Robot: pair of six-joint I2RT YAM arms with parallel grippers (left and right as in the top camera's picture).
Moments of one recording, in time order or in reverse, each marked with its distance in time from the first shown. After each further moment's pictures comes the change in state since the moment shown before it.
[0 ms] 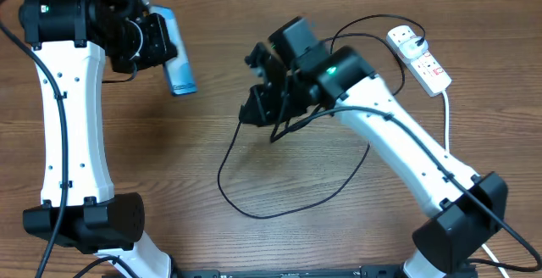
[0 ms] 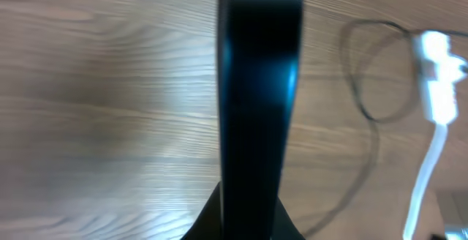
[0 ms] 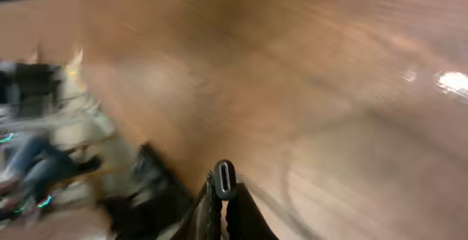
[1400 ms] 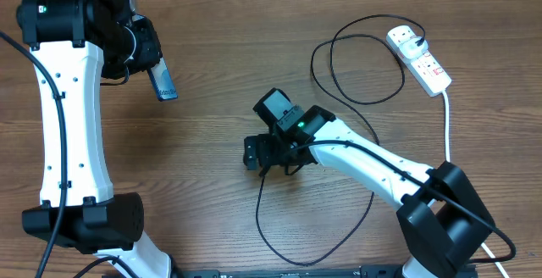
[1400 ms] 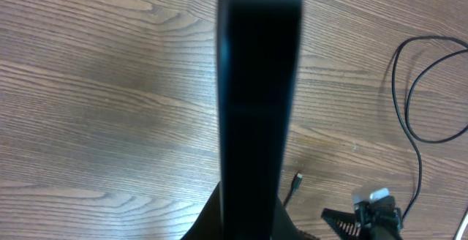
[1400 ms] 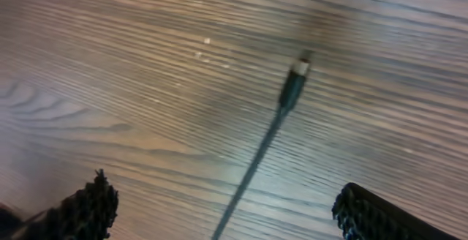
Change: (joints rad) left arm 0.006 0.000 0.000 -0.035 -0.143 -0.043; right arm 0.114 0.000 -0.457 0.273 0.323 0.246
